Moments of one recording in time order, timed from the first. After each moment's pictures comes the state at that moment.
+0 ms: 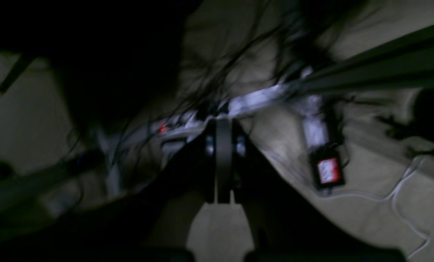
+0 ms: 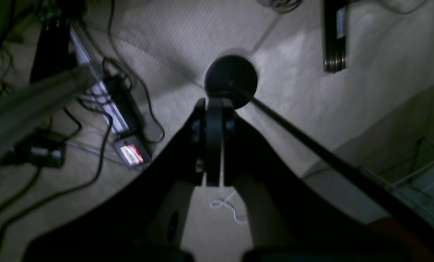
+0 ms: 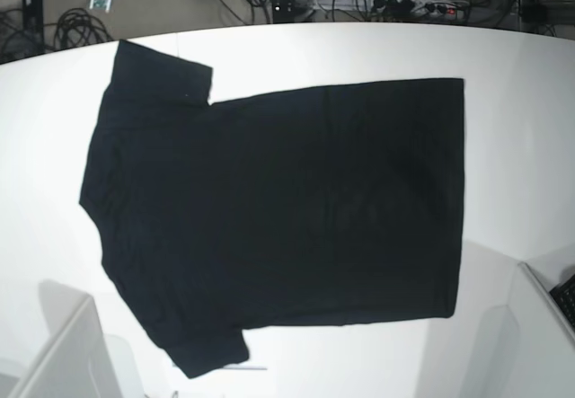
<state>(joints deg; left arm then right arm) 56.9 -16.8 1.1 88.7 0.5 0.4 0.7 -45.1 -3.4 24.1 91.4 -1.2 1.0 -30.0</state>
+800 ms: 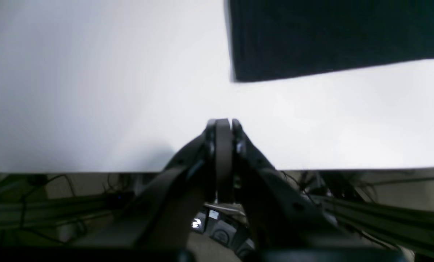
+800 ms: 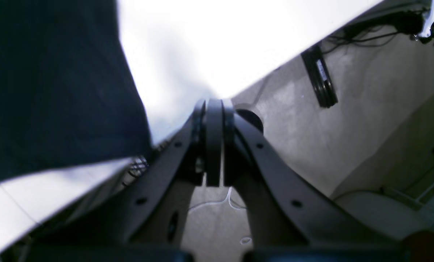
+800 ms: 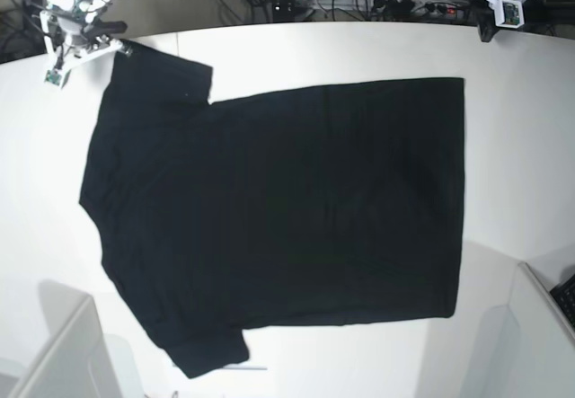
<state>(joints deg) 64.1 -17.5 -19.8 110.9 -17.8 0.4 1.0 -29.4 -4.9 30.8 114.0 -1.1 1.1 -55.7</state>
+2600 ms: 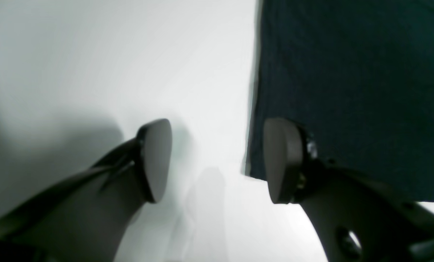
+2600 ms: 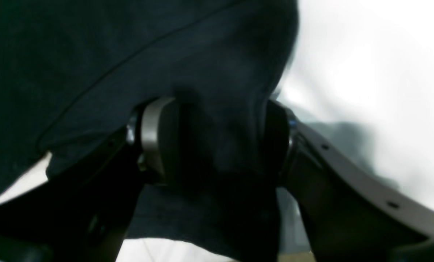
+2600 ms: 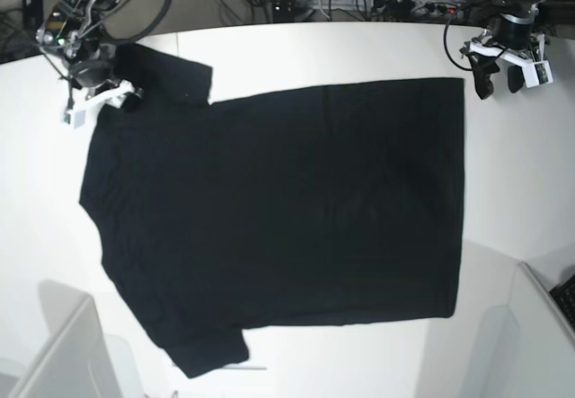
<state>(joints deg) 44.0 -18.3 -25.7 103.3 -35.9 -7.3 15.1 -16.7 -2.5 36.1 96.6 22.0 17.0 -57.0</state>
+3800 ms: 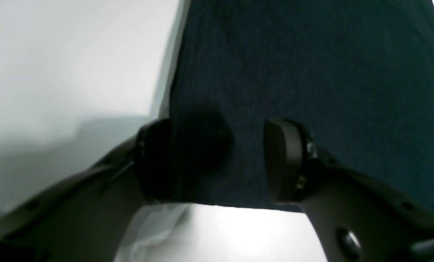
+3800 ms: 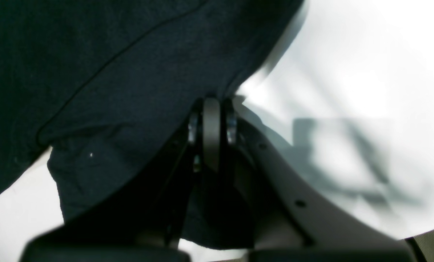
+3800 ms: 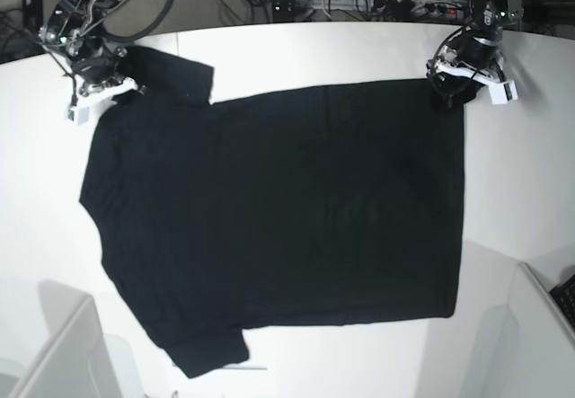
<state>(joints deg) 33.2 -17.5 -16.0 91.6 -47.5 -8.4 20.5 -16.8 -2.6 36.1 96.1 22.9 17.0 -58.3</state>
